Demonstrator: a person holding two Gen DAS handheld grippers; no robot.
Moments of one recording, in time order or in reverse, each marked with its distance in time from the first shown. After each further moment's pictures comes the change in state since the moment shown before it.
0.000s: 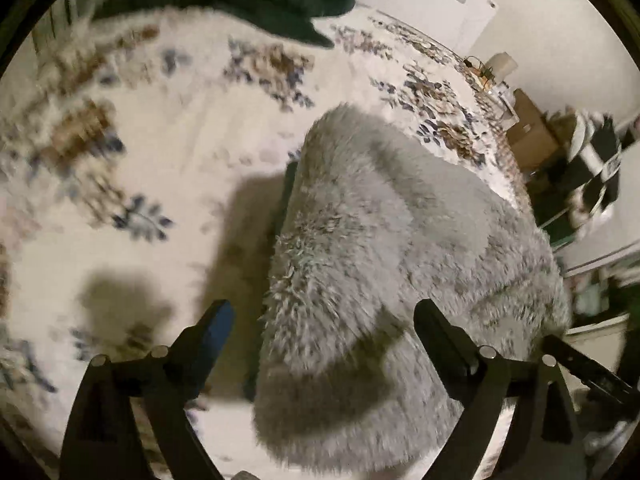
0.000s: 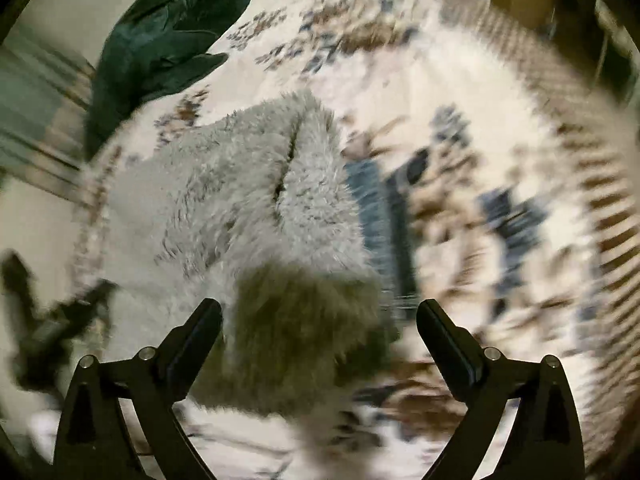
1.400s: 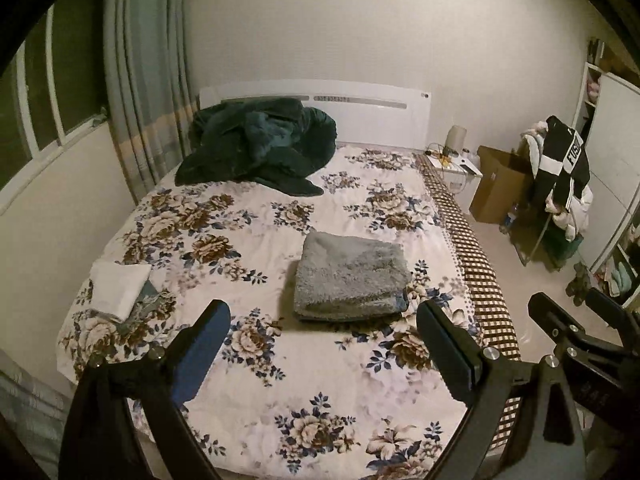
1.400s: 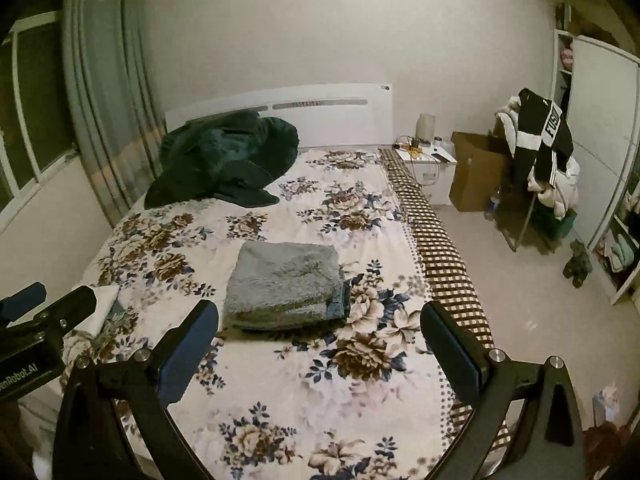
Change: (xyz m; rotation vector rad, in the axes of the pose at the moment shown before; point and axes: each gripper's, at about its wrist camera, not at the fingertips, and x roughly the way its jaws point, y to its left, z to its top) left arm -0.426 -0.128 -0.223 0.175 -0.463 0.184; right arm -0.575 0.063 -0.312 -0.180 -0.559 -0.045
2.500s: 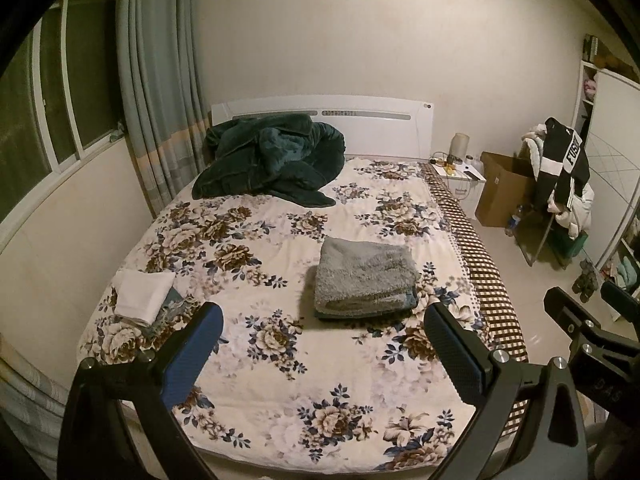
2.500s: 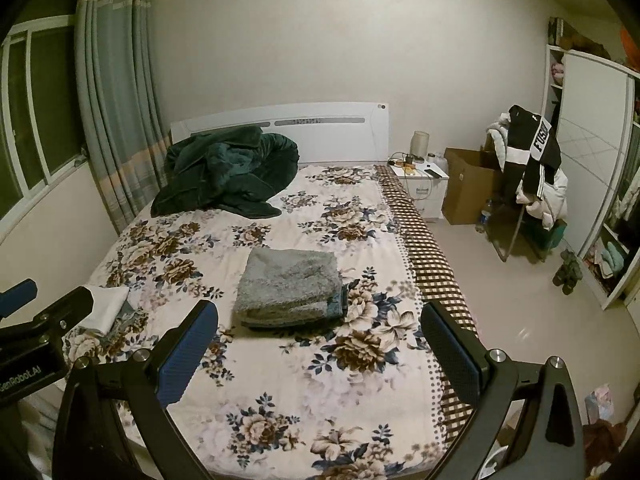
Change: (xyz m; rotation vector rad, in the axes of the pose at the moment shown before) left arm -0.057 0.009 -0.022 0.024 -0.041 0.040; right arm -0.103 0.014 -0.011 -0.012 -0.043 -0.011
